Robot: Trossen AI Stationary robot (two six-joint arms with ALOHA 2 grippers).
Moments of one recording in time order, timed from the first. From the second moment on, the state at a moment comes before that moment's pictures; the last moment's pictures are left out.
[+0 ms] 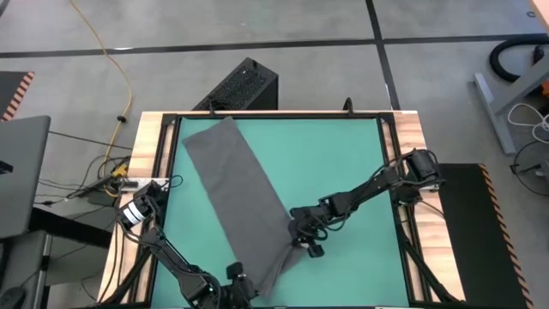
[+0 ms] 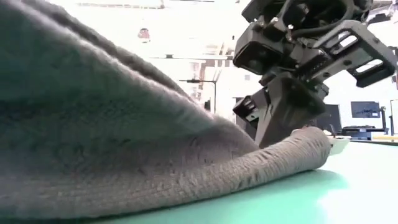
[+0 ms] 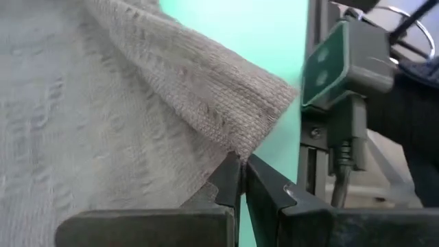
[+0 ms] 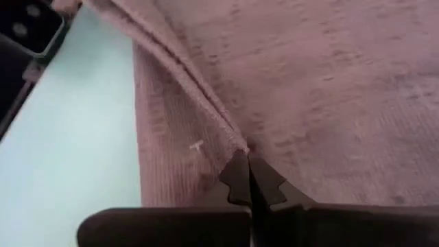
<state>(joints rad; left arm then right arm) -0.87 2.11 1.37 -0.17 -0.61 -0.96 0.28 1.82 0.90 0.12 -0.25 0.11</state>
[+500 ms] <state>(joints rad) -0.90 1.99 1.37 -0.35 -0.56 -1.15 0.28 1.90 0.90 0.14 -0.23 0.18</state>
